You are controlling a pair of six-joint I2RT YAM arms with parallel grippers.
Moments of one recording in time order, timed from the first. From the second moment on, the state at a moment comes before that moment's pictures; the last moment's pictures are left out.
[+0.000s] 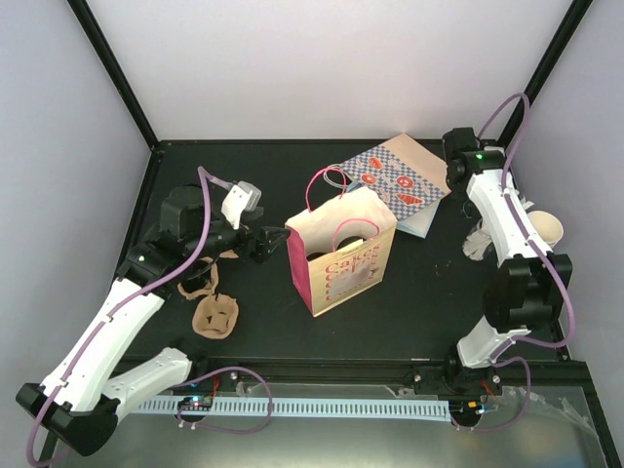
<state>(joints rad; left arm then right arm) -0.47 0.91 1.07 -0.60 0.44 -0.10 0.10 1.64 1.56 -1.11 0.69 0.41</state>
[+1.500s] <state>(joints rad) -0.47 0.91 1.07 -0.60 0.44 -0.09 0.14 1.20 1.87 -1.19 0.09 0.34</state>
